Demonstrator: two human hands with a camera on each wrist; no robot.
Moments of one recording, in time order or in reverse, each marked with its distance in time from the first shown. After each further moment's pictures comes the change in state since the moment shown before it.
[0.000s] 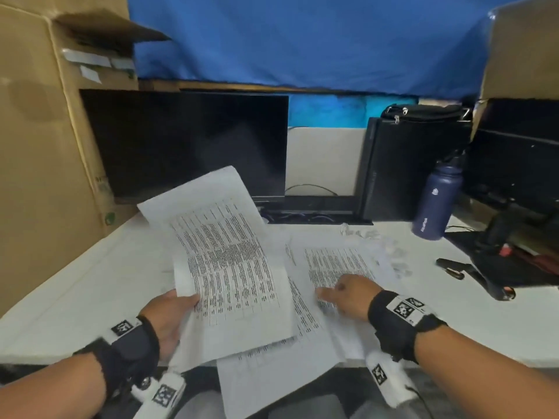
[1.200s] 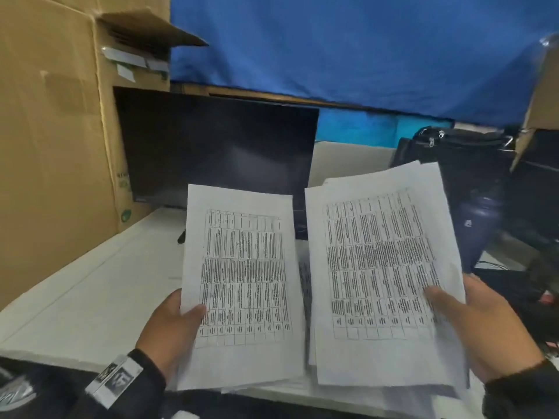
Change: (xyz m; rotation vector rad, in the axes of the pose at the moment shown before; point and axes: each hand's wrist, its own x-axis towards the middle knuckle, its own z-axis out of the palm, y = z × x) left_hand -0.029 0.002 0.025 0.030 0.096 0.284; right_hand -0.074 0.025 -0.073 0.659 0.549 -0.128
